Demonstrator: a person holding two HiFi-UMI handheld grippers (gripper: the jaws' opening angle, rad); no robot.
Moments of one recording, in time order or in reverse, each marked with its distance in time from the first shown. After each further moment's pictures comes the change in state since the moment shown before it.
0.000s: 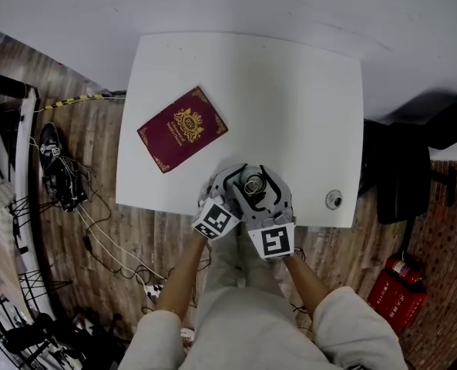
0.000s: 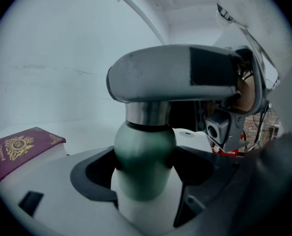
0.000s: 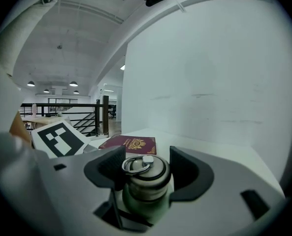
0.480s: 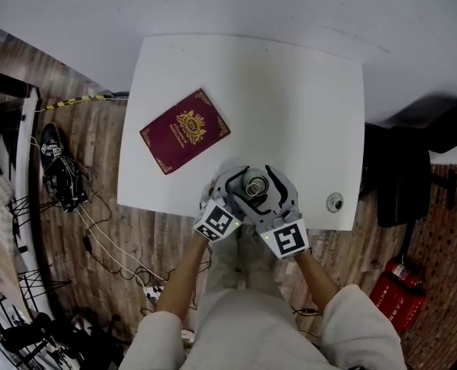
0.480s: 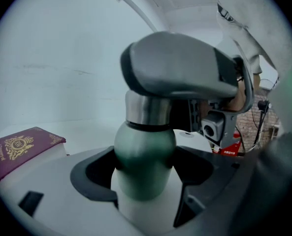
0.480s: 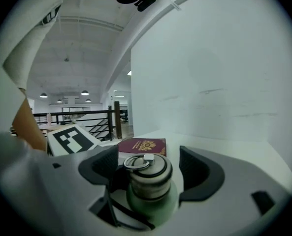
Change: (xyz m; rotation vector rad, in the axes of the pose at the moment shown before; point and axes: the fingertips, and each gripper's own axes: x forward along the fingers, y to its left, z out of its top) left arm -0.001 0.000 0.005 -0.002 -0.009 -0.001; right arm -0.004 0.005 0.006 0.068 -0.076 0.164
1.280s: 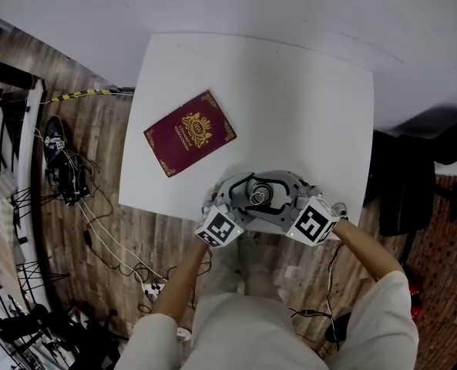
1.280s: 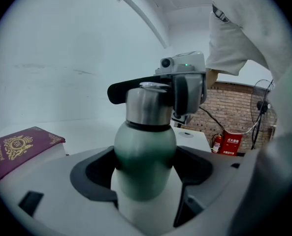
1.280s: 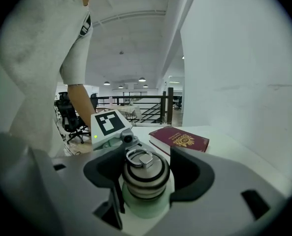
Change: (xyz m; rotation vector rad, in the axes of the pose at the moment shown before) left arm 0.000 0.000 -0.002 -0.003 0.005 -0.017; right arm -0.002 0.024 -0.015 -0.314 0.205 0.671
